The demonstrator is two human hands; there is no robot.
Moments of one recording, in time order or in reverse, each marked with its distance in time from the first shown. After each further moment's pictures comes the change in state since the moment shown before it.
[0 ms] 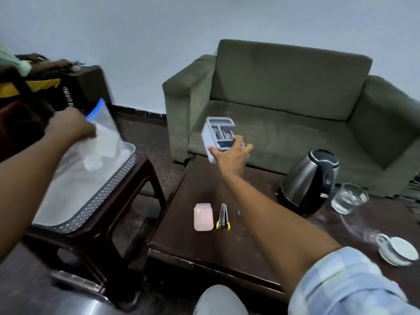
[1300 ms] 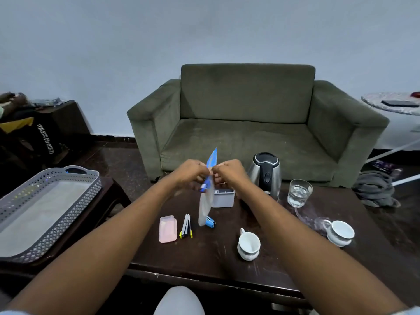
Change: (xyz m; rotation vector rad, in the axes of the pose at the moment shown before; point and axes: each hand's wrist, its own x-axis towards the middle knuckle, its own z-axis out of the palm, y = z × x) left_hand -0.287 0.264 0.103 -0.709 -0.845 0.424; right_hand 0.010 0.030 -0.192 0.357 -0.492 0.272
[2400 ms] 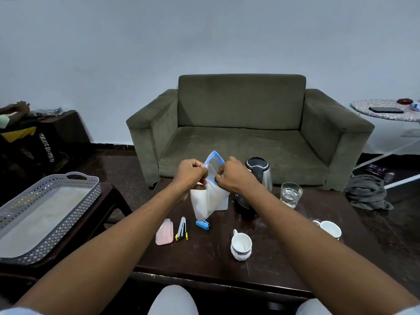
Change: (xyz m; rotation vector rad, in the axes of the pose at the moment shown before) left_hand -0.019 0.018 0.034 -0.155 0.292 0.073; right_hand -0.024 -0.015 -0.043 -1.056 0.055 -0.393
